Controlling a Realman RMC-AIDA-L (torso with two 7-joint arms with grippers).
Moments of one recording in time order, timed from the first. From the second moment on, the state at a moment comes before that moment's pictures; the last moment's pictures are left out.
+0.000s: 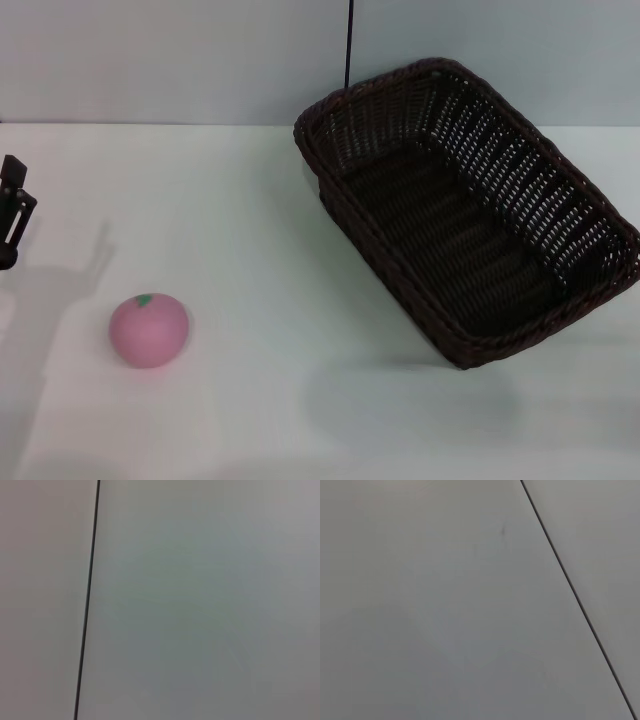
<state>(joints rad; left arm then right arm) -0.19 -2.07 0.01 -0.20 1.52 1.72 -0.11 0.24 2.08 -0.38 0.00 -1.09 -1.71 0.60</state>
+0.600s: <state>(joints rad) -0.18 -2.07 0.01 -0.19 1.53 1.73 -0.11 0.18 2.07 -0.38 -0.18 -1.15 -1.70 0.80</state>
